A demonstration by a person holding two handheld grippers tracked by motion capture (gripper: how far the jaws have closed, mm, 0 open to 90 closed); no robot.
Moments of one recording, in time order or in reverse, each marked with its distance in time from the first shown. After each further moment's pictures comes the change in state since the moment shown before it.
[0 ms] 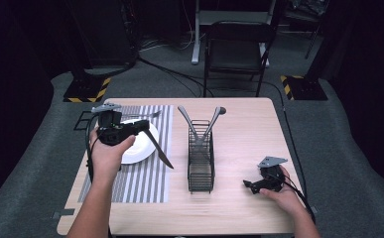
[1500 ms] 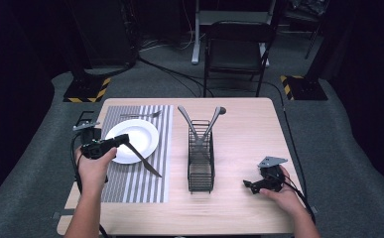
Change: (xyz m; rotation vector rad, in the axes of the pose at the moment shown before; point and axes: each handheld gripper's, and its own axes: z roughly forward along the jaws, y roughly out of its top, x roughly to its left) left arm 0.073 -0.056 -0.006 -0.020 0.106 -0.193; right arm 0.000 0.000 0.000 0.000 0.000 -0.001
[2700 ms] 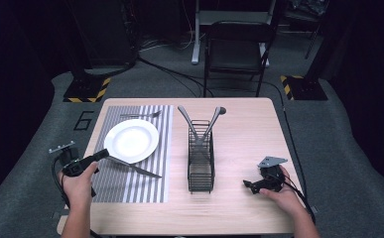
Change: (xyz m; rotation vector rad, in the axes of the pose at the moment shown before) left arm 0.079 -0.051 -0.015 -0.079 0.087 -0.251; right arm 0.000 0.000 0.000 0.004 0.000 0.005
